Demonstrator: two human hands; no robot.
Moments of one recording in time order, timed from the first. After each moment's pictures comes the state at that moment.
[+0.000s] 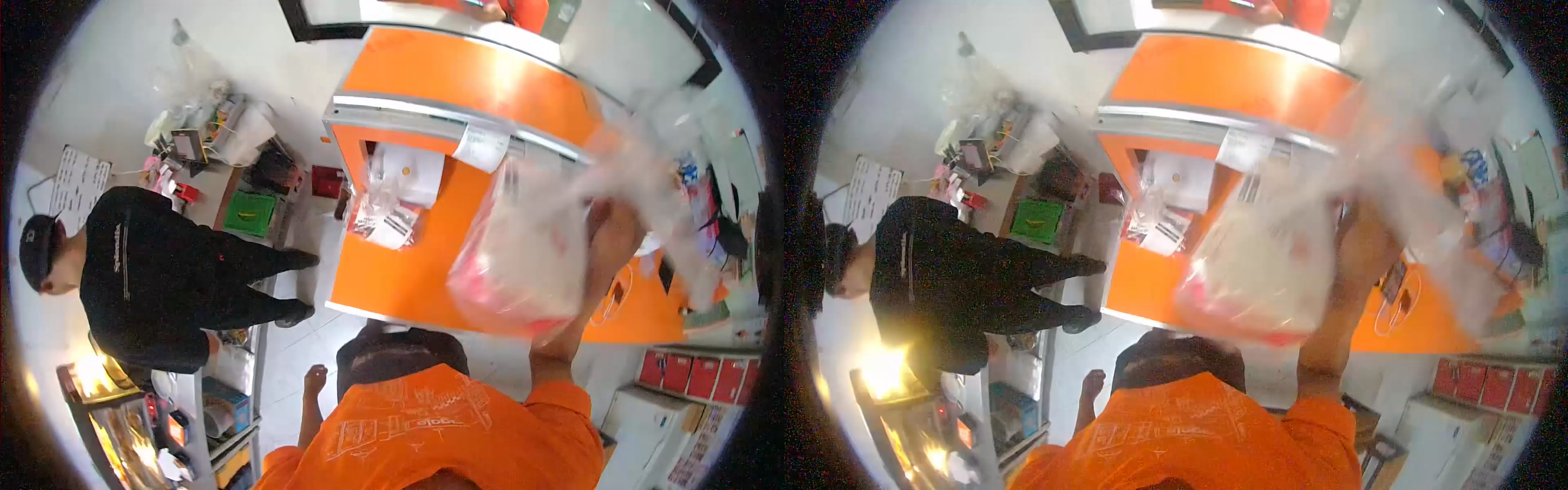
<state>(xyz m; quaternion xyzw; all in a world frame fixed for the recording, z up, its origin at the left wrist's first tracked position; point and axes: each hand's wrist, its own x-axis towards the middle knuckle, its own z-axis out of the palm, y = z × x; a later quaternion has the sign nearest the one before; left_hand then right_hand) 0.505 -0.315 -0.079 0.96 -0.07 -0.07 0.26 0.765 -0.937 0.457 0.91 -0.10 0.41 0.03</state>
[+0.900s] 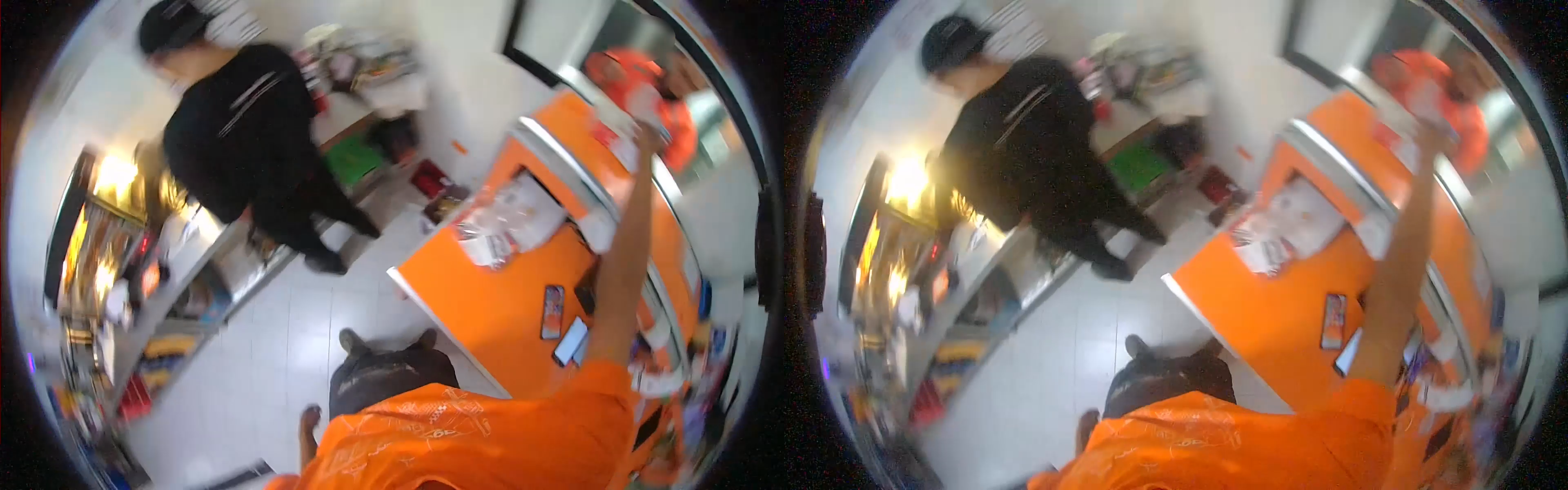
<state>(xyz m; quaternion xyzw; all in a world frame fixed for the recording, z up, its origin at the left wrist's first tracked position) 0.195 -0.451 -0.065 0.73 0.51 -0.29 0.36 1.255 -0.988 0.452 0.88 0.04 0.25 -0.41</state>
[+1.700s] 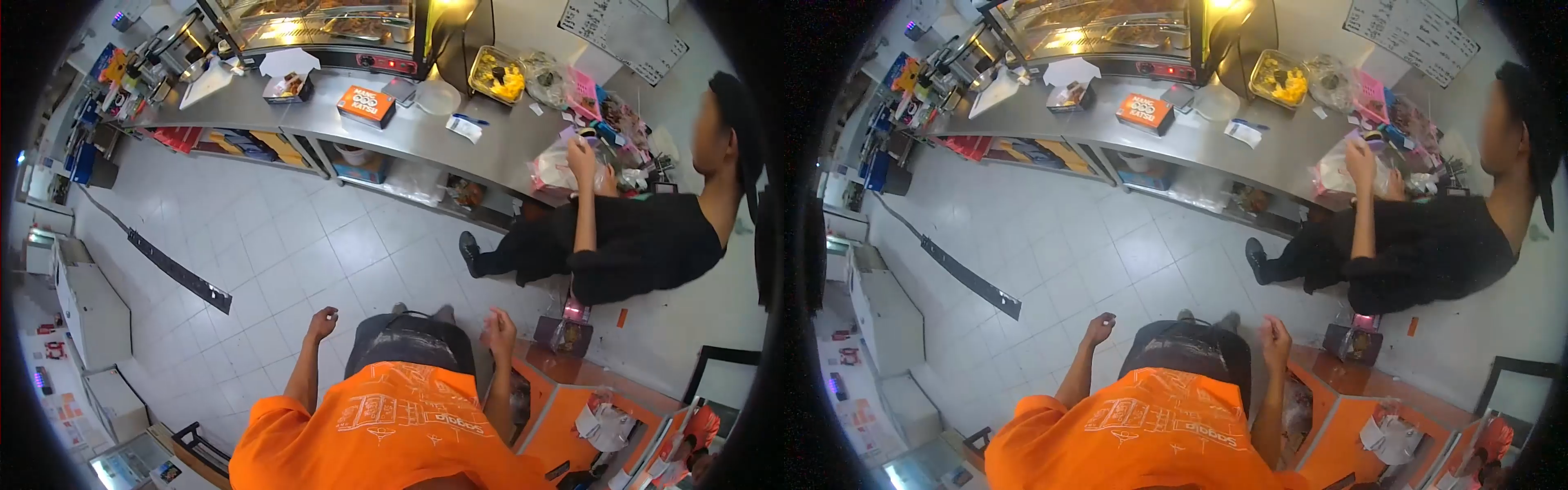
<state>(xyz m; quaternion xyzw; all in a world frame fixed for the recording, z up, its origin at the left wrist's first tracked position) 0.063 -0.249 0.011 0.56 0.69 0.07 0.45 0.562 -0.312 0.132 0.72 0.35 -0.37 -0.46</state>
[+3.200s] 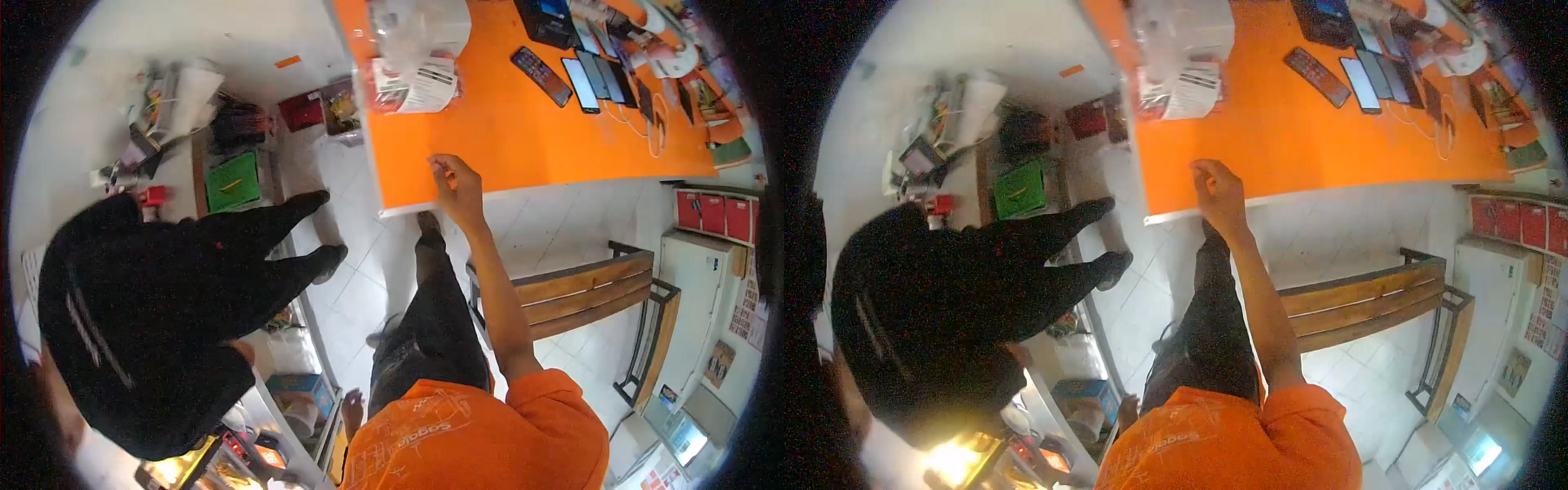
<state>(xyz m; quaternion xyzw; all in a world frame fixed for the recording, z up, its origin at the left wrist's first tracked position) 0.323 -0.027 -0.010 0.90 0.04 -0.30 0.32 0.709 -0.613 0.117 0.82 -0.17 0.25 -0.49</state>
